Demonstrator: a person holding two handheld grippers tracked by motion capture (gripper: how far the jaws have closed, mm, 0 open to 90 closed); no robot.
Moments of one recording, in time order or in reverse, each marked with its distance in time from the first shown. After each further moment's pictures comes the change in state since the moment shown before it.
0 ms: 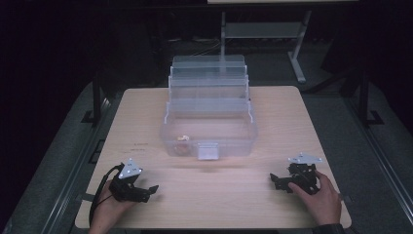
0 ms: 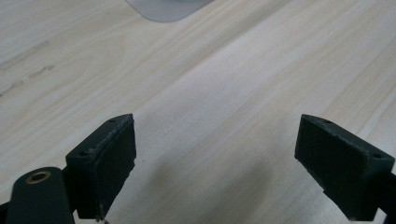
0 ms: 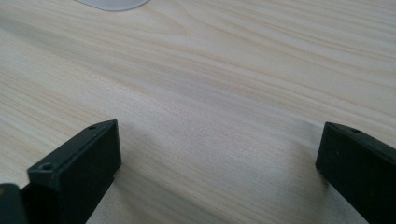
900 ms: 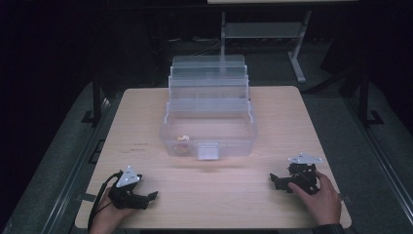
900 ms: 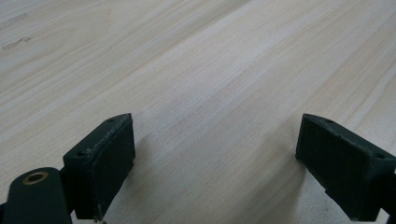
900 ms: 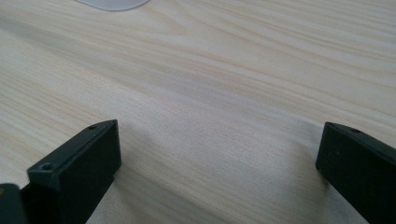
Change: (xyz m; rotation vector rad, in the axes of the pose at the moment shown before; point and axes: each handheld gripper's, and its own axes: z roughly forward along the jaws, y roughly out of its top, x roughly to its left) left arm -0.002 -0.025 0.005 -0.050 -0.021 -0.005; right arm 0.000 0.000 0.000 0.000 0.000 -0.001
